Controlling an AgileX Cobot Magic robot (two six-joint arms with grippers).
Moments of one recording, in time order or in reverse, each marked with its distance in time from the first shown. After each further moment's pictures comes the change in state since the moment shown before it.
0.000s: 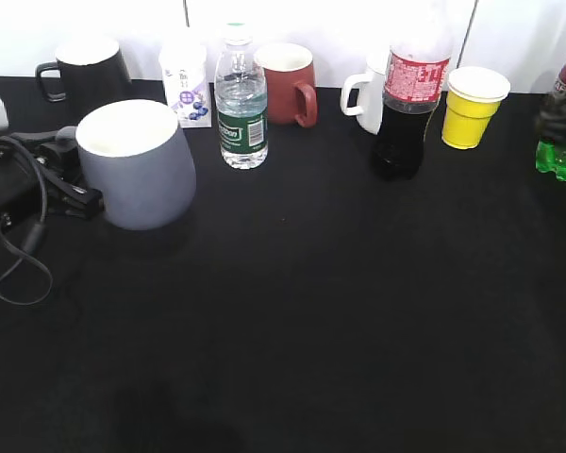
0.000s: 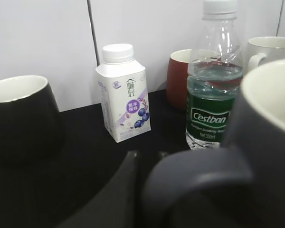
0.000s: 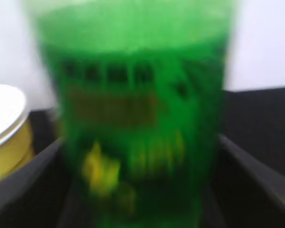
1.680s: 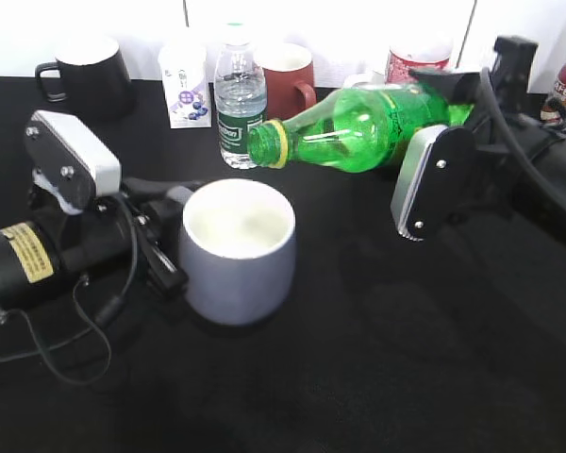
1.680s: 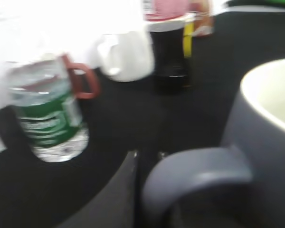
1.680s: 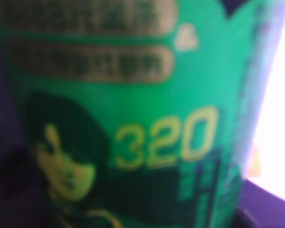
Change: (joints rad) left arm -0.281 0.000 0.000 0.086 0.076 0.066; right arm 0.550 -0.449 0.302 -0.058 0.052 -1.417
